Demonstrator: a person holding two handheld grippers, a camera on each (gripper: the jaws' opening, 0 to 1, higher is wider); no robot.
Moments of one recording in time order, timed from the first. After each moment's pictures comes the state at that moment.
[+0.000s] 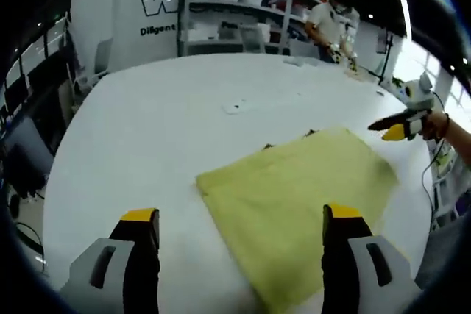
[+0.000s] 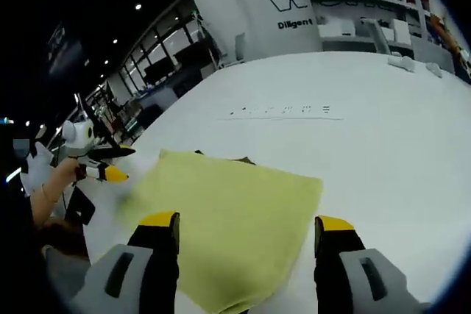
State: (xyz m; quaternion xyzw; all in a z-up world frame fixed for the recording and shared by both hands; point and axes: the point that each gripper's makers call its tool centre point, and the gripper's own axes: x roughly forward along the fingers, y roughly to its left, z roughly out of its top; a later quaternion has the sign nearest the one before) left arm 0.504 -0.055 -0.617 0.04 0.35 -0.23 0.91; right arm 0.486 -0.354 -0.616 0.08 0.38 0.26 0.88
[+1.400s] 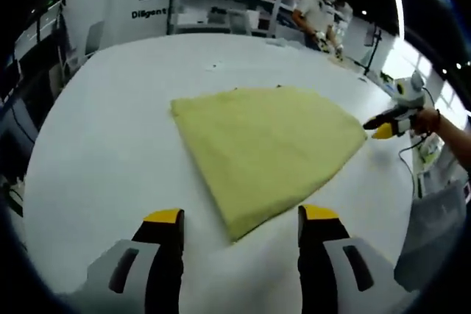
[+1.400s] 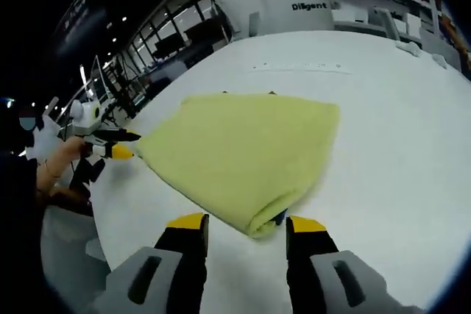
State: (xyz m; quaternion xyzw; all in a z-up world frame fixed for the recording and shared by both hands) left arm 0.413 -0.045 -0.659 0.00 0.39 -0.26 0.88; right arm 0.387 -0.358 -0.656 0.04 0.42 0.29 0.86
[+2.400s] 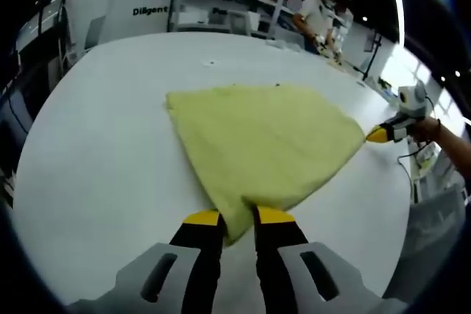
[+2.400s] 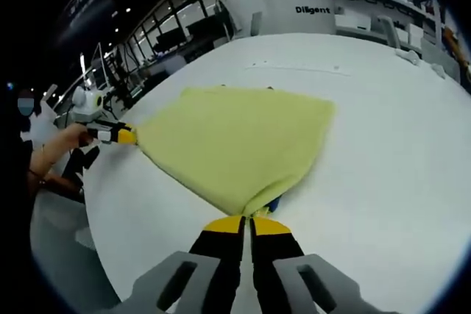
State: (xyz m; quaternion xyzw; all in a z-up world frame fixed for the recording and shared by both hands) left arm 0.411 -0.055 -0.665 -0.01 0.39 -0.27 0.88; right arm 0.379 -0.365 -0.661 0.01 0.41 0.29 0.86
